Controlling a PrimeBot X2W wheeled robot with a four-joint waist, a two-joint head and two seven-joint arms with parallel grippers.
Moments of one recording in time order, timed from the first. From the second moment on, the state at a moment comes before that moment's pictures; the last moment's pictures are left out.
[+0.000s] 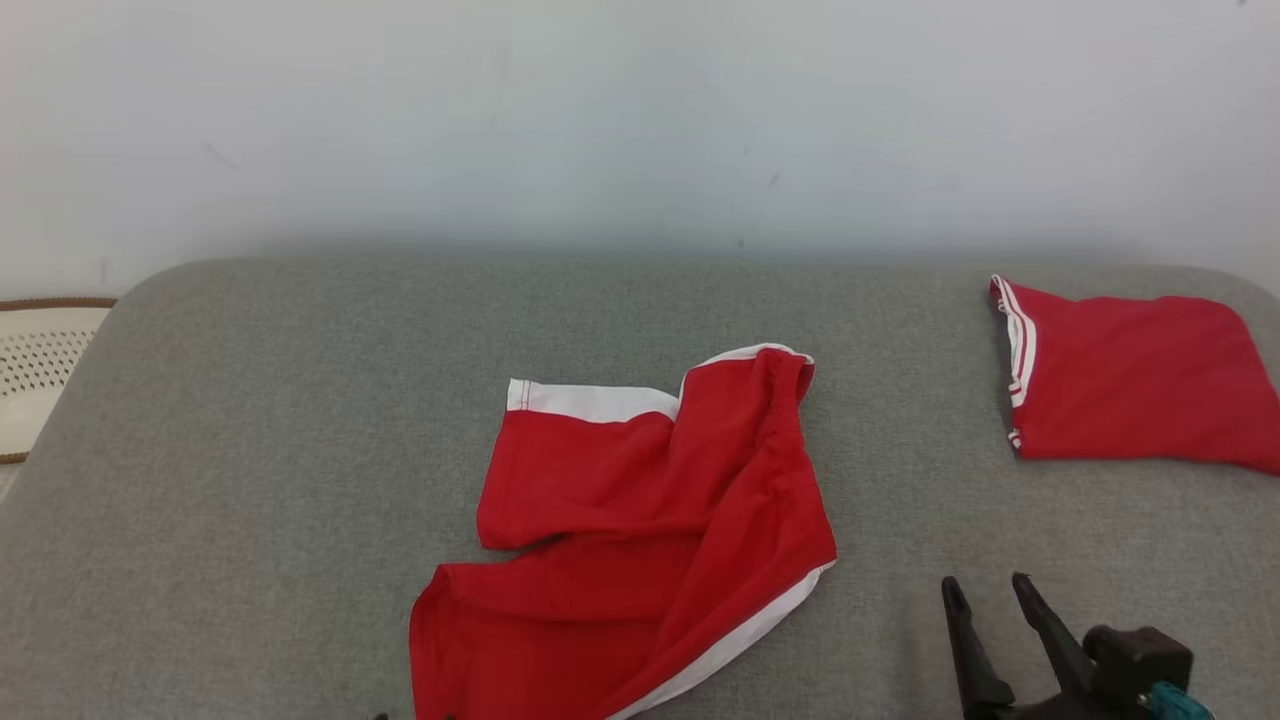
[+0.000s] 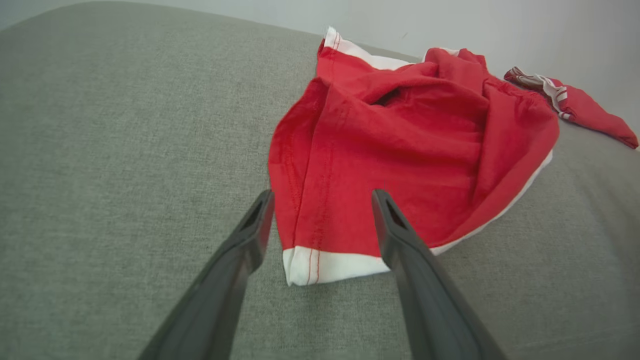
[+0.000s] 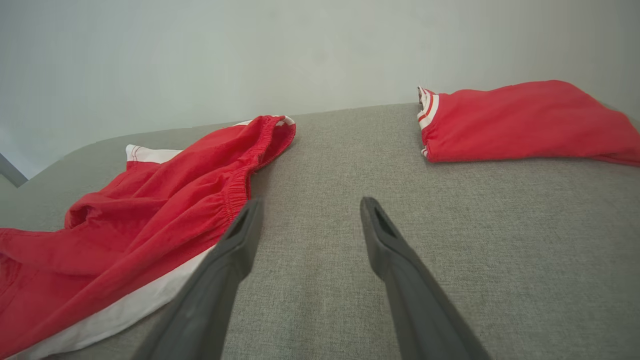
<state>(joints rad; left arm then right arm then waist) 0.03 0.18 -0.27 0.16 -0.35 0.03 -0.19 0.03 -0.16 0.18 0.11 0.25 0.13 -0.11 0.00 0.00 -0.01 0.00</state>
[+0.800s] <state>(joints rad) -0.14 0.11 -0.33 0.53 -0.36 -0.06 -0.26 -0.30 -0.26 0.52 0.54 0.40 0.13 -0.13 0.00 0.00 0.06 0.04</state>
